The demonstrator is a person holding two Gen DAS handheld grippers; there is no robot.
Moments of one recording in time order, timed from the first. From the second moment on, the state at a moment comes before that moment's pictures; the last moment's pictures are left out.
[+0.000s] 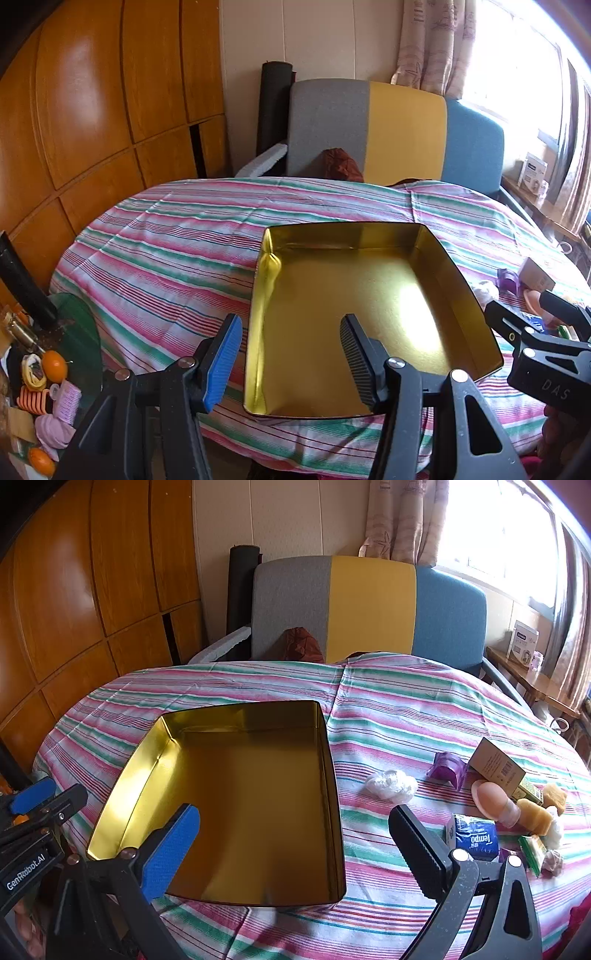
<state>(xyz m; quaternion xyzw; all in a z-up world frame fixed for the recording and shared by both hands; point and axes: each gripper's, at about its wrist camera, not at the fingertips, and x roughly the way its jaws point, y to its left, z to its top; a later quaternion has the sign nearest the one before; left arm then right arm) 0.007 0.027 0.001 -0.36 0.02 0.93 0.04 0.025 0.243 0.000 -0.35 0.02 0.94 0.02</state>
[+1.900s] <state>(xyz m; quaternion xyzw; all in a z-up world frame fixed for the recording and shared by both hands) 0.001 0.133 -0.006 -0.43 0.08 0.85 0.28 0.078 0.481 0.018 -0.32 0.19 0.91 0.20</state>
